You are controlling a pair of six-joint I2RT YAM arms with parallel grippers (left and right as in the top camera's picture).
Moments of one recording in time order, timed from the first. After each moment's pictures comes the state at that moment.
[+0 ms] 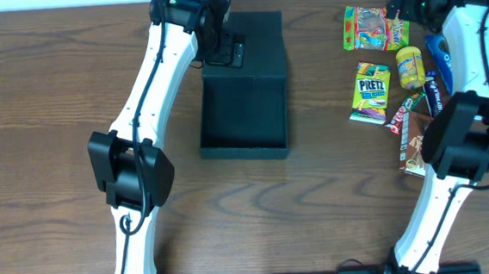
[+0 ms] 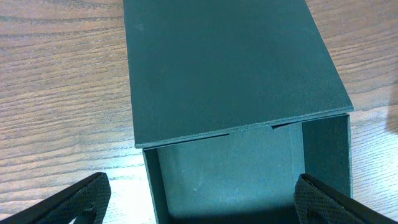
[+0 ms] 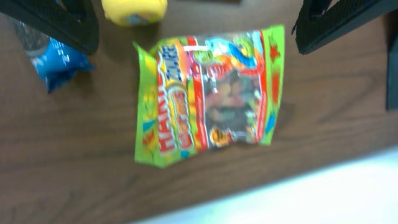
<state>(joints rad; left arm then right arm) -0.35 2.25 2.30 -1.26 0.10 -0.15 -0.23 2.32 2.18 -0.76 -0.12 0.11</state>
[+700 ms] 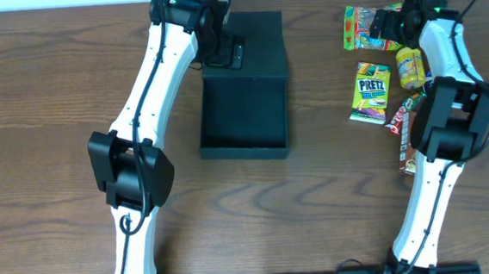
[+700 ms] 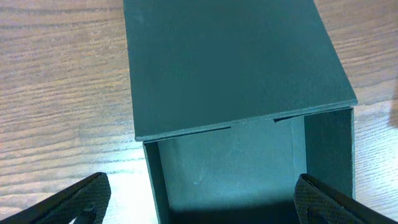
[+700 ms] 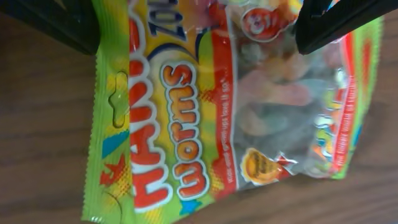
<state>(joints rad) -0.35 2.25 2.30 -1.28 0.10 -0.15 -0.22 2.55 2.18 -0.63 -0.13 0.11</state>
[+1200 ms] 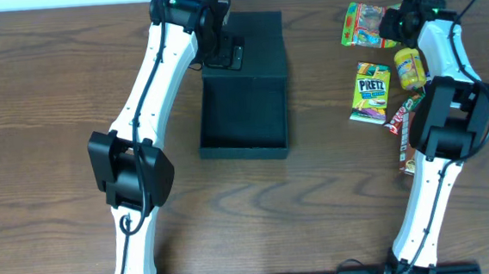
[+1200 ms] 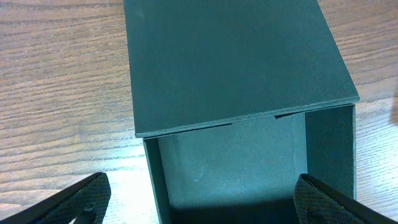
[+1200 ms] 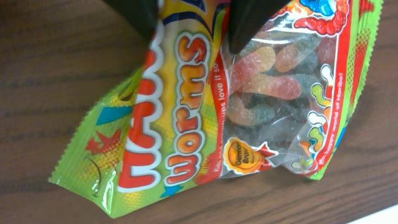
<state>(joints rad) -0.35 2.25 2.30 -1.29 0.10 -0.15 -0.22 2.57 2.19 -0.59 -0.16 0.12</state>
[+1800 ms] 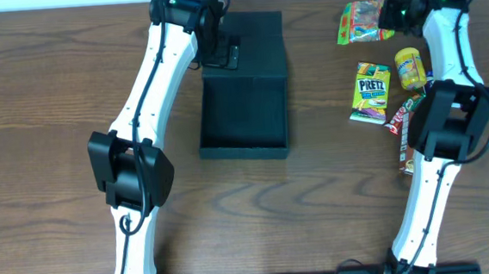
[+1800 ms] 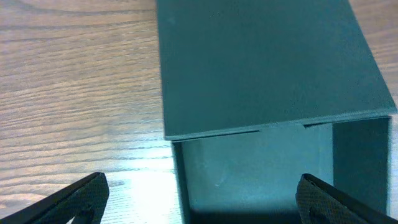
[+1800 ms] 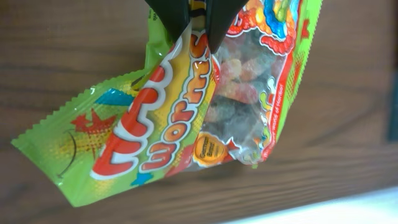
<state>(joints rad) -0.35 2.25 2.30 -1.28 0.00 -0.15 -0.20 2.55 2.39 -0.83 -0.29 0.00</state>
